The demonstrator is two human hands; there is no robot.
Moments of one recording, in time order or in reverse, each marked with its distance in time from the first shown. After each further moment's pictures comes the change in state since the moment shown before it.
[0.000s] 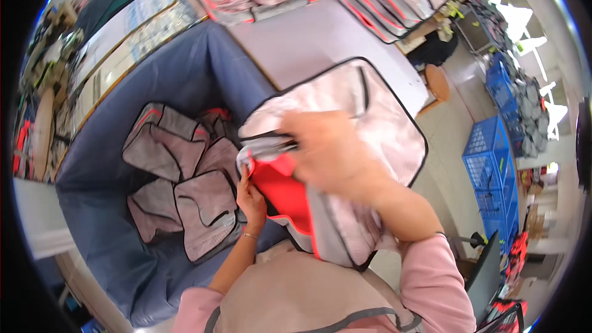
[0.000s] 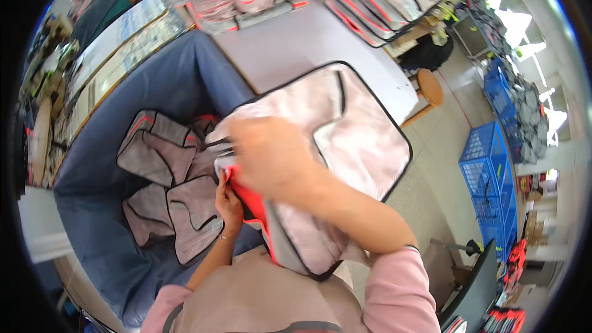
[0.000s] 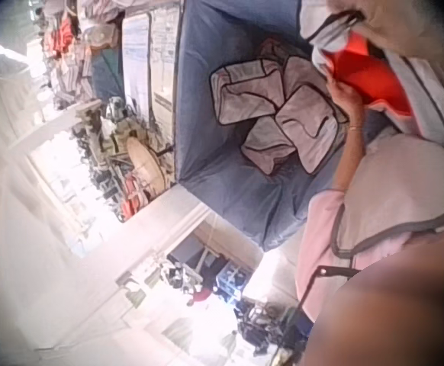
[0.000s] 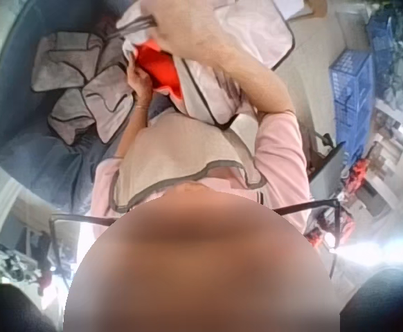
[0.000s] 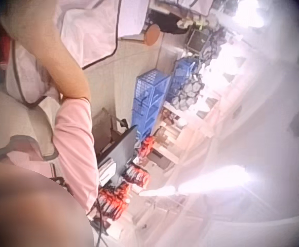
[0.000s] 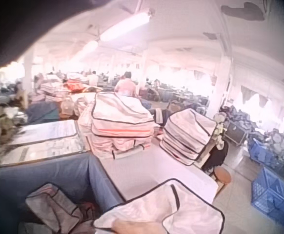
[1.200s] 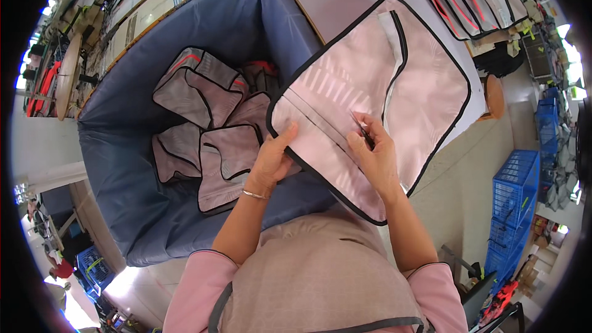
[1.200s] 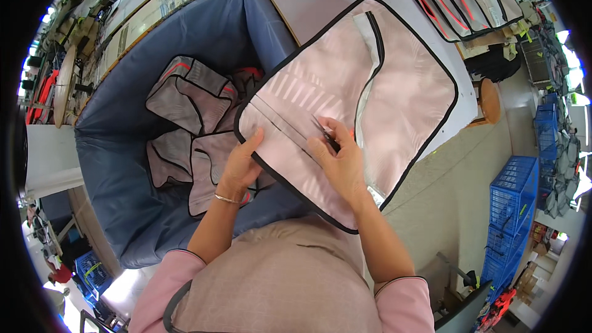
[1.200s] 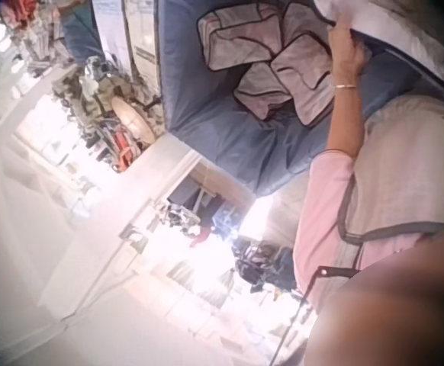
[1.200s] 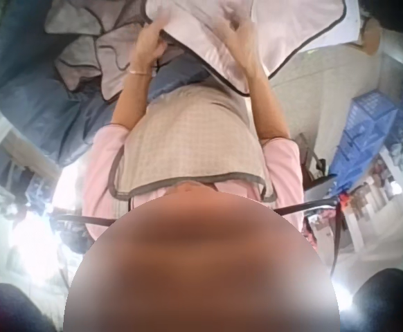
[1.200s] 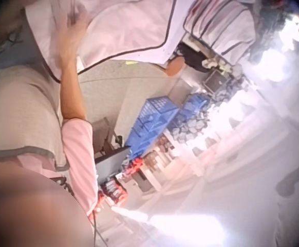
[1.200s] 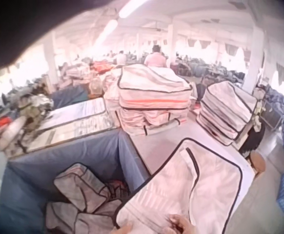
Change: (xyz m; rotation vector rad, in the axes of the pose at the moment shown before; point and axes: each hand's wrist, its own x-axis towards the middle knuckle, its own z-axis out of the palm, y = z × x) left_hand 0.072 0.068 -0.003 -1.001 -0.367 -0.956; right_hand -0.069 0.104 0.088 0.577 0.111 0.596
